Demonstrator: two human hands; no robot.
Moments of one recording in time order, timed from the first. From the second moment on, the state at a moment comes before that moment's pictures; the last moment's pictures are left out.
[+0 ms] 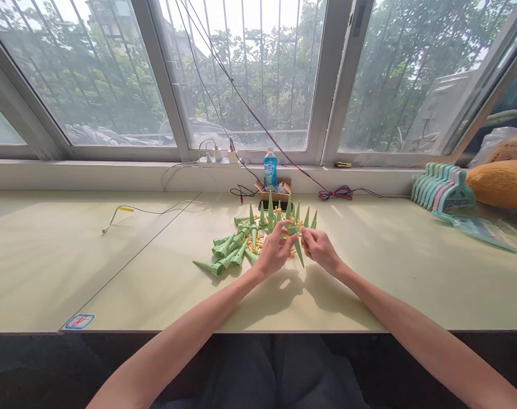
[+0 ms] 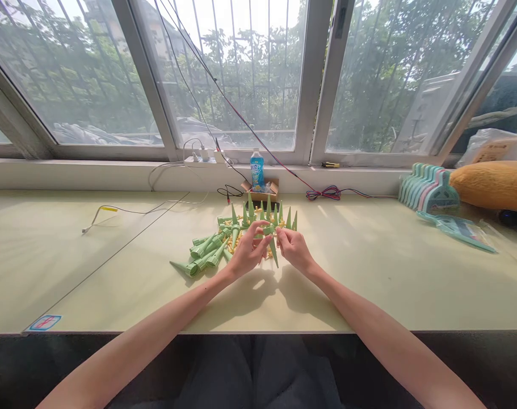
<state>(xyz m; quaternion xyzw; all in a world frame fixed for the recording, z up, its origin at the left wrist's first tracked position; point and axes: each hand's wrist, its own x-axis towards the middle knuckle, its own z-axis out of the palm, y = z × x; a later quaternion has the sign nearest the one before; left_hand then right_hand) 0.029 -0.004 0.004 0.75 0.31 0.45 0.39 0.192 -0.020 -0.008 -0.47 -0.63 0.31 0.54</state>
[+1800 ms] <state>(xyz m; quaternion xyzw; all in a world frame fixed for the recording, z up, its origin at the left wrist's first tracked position) 0.024 0.006 0.000 0.83 0.18 0.47 0.23 0.194 -0.022 -0.011 -0.51 -0.68 0.21 0.49</state>
